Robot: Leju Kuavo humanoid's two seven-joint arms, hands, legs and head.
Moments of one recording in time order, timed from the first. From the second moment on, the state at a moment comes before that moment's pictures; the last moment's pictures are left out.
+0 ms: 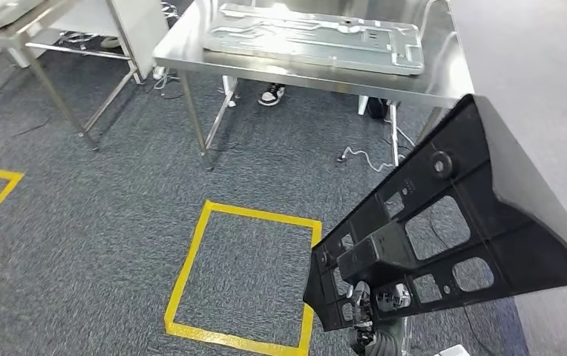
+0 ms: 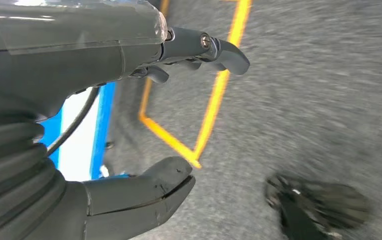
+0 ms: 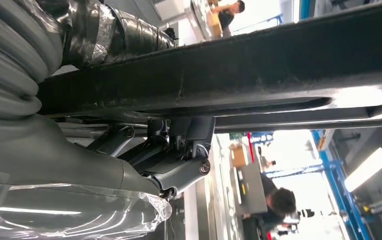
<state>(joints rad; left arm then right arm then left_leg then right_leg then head) -0.07 -0.15 1.19 -0.21 -1.16 0.11 -0.27 0.51 0.28 0.11 -1.92 0.13 -0.03 -0.70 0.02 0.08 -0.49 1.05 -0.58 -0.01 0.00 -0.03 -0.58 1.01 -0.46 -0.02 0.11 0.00</state>
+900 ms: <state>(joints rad) -0.06 -0.16 1.18 -0.21 -1.18 0.11 -0.25 0.52 0.32 0.07 -1.84 0.35 -0.21 -0.67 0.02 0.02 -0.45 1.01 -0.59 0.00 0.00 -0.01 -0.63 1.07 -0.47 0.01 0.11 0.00</state>
